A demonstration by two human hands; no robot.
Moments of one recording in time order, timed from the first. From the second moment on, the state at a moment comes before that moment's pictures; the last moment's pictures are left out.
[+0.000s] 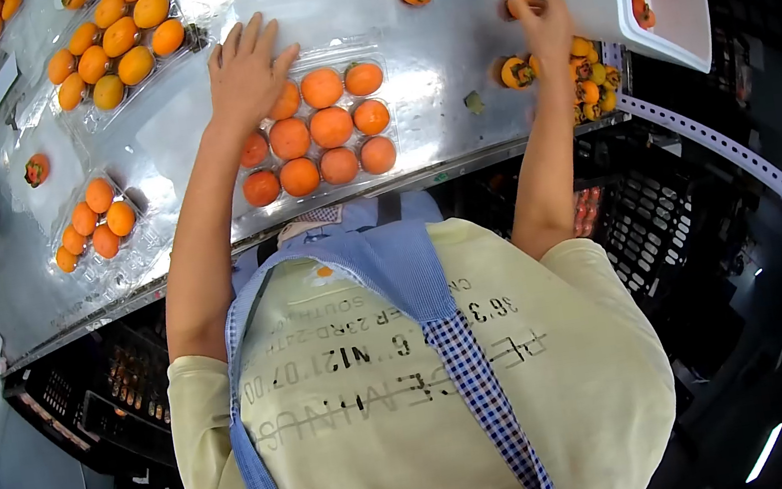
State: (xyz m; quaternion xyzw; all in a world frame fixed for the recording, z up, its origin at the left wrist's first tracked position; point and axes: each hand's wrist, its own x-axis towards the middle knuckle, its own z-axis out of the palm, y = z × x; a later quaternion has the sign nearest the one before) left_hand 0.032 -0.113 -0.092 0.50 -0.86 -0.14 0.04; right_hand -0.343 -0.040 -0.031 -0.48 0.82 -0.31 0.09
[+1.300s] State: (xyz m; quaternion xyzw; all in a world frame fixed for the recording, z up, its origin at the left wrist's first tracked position) left_hand 0.155 0.015 -0.054 0.62 -0.44 -0.48 0.44; right_hand -0.154 -0.025 -0.052 -0.74 0.60 -0.25 0.20
